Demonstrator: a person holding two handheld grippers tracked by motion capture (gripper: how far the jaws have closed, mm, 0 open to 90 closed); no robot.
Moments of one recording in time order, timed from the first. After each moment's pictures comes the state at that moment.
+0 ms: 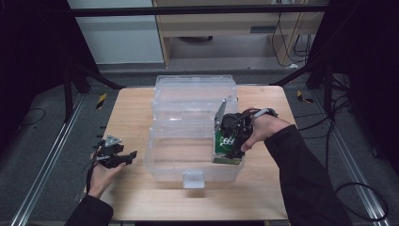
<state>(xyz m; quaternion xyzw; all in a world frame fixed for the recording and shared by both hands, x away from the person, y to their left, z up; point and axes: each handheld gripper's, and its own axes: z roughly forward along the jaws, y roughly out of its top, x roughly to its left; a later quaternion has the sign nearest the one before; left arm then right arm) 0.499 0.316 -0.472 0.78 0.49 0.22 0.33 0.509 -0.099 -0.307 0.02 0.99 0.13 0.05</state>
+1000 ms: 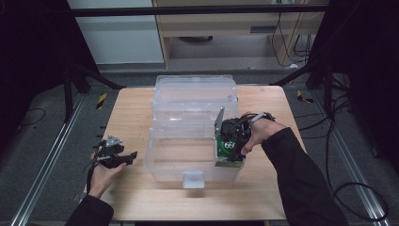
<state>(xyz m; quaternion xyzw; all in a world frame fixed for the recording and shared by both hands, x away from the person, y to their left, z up) 0.500 0.315 -0.475 0.78 0.49 0.22 0.32 0.515 -0.099 -0.332 0.01 0.99 0.11 0.05</state>
